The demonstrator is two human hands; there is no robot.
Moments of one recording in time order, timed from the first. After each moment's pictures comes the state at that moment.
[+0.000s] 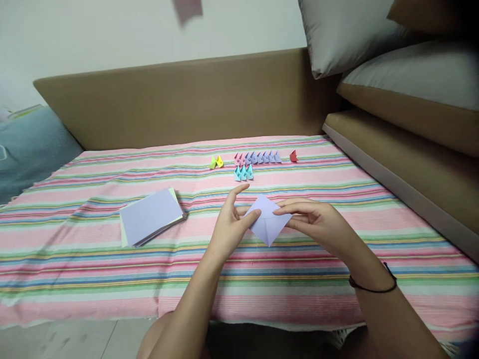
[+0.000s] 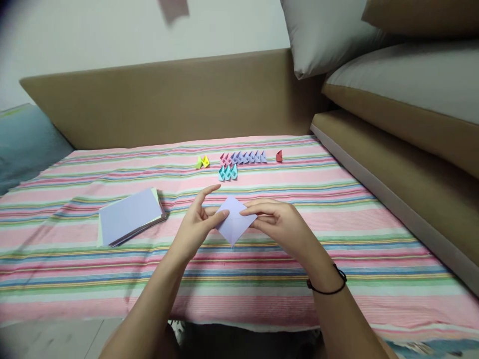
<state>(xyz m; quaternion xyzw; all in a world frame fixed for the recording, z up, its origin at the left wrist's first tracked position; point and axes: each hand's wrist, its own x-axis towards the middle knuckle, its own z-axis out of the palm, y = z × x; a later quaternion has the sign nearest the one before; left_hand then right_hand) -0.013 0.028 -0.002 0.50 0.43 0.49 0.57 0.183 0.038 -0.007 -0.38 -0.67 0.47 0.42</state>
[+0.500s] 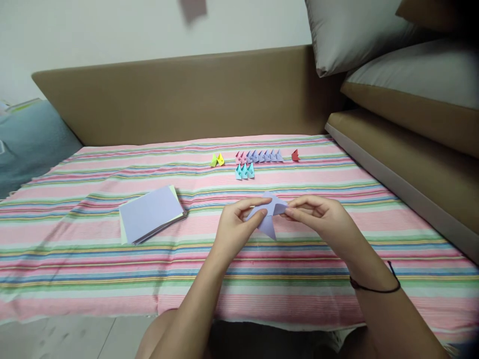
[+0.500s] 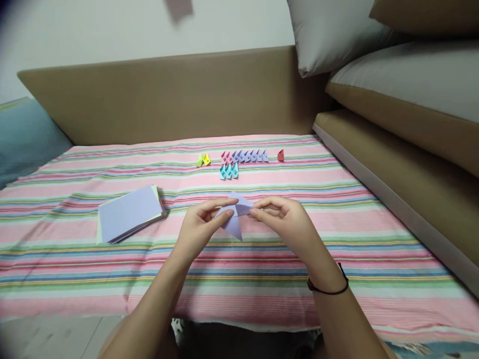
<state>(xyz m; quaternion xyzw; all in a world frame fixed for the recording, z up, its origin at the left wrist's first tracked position) -0.007 0.028 -0.007 0.56 0.44 0.51 0.49 0.182 0.040 -0.006 -0.42 -0.59 0.51 0.45</state>
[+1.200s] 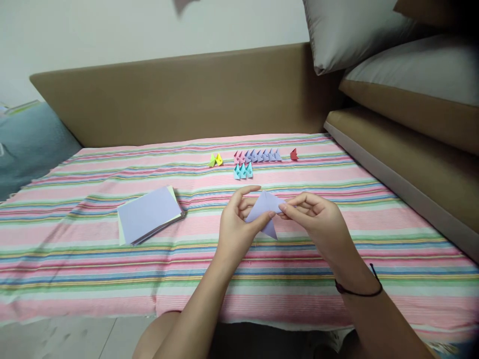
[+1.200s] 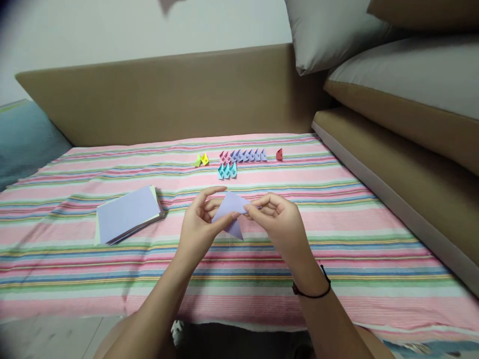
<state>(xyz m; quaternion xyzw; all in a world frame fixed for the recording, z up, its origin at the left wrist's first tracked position) 0.009 0.023 -0.001 0.50 0.43 0.56 0.50 0.164 0.034 -0.009 -0.45 -0.50 0.51 0.54</state>
